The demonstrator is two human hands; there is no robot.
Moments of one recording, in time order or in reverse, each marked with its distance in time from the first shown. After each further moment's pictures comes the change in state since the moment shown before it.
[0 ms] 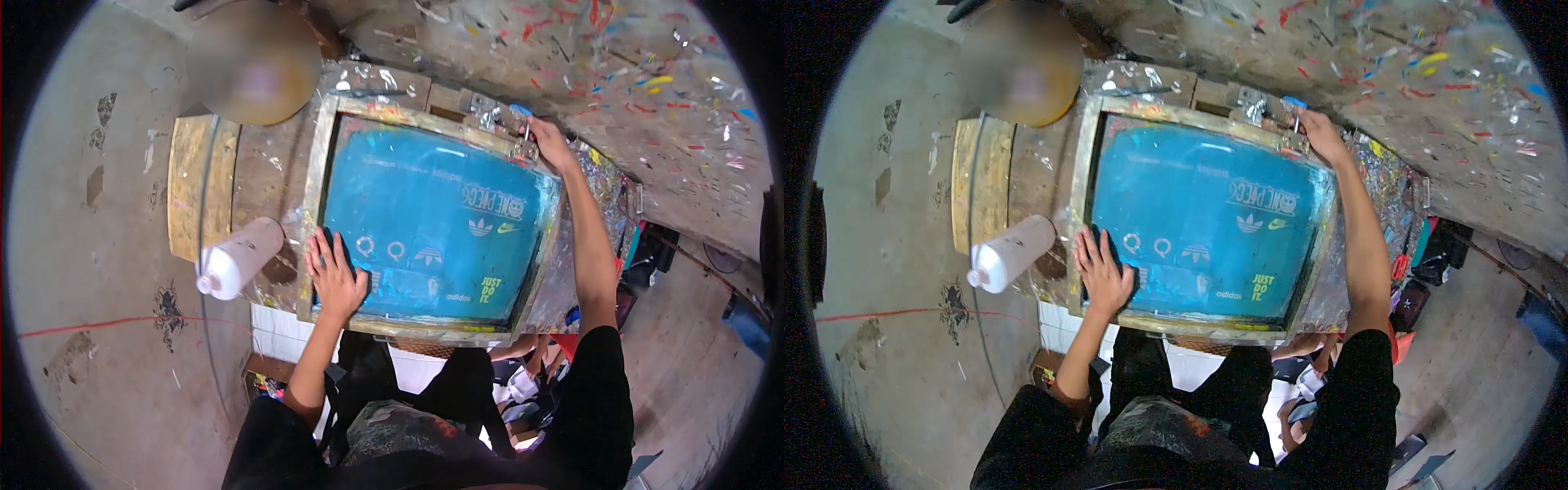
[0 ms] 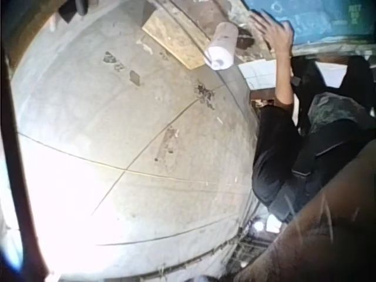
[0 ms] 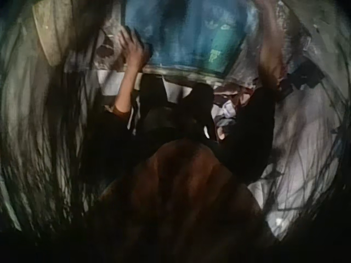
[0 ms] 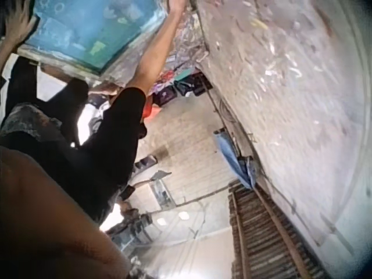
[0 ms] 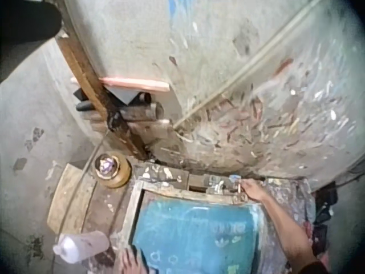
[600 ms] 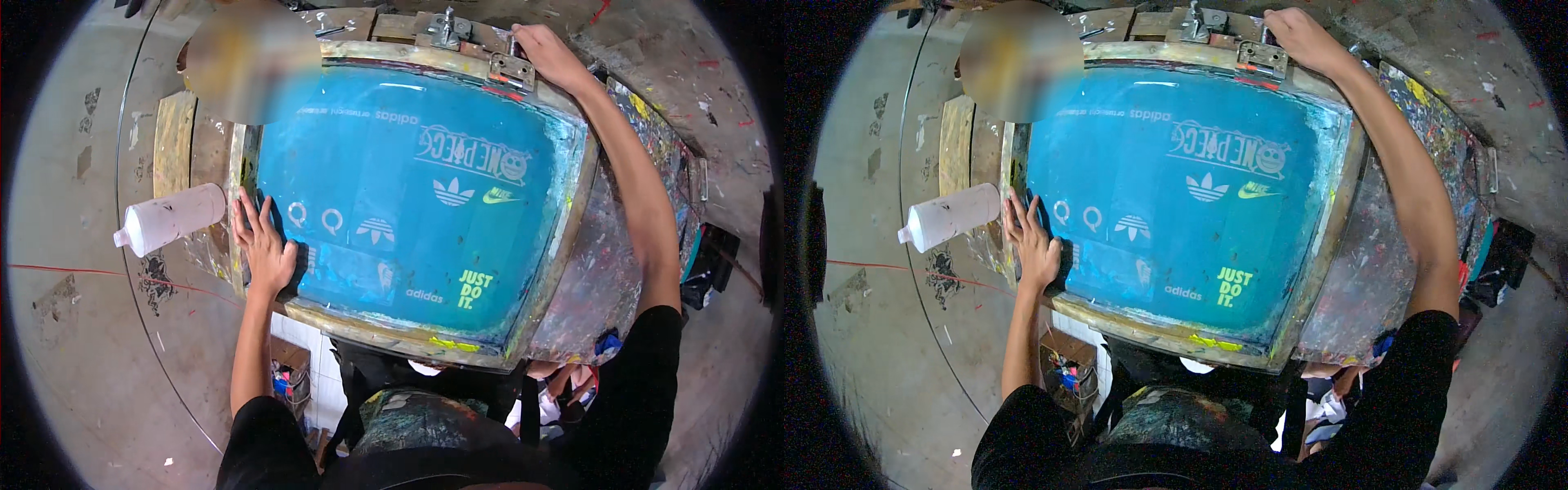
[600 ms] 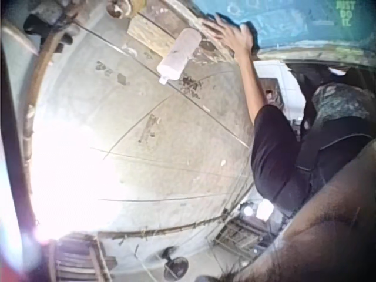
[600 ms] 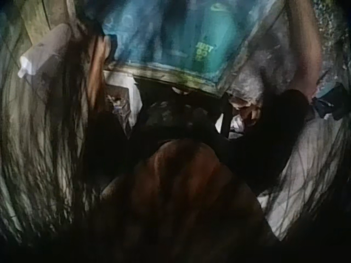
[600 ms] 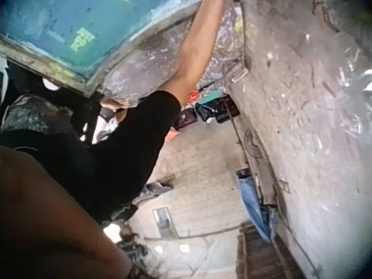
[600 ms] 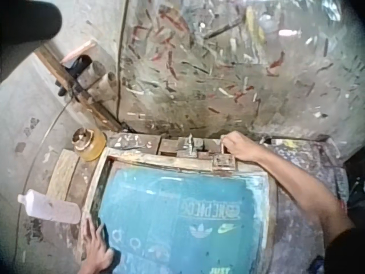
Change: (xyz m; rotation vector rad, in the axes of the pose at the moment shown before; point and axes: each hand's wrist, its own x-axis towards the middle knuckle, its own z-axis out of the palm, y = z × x) left_hand -0.003 0.000 0.019 0.258 0.071 0.079; right_hand 0.029 0.019 -0.003 -0.154 0.017 -0.549
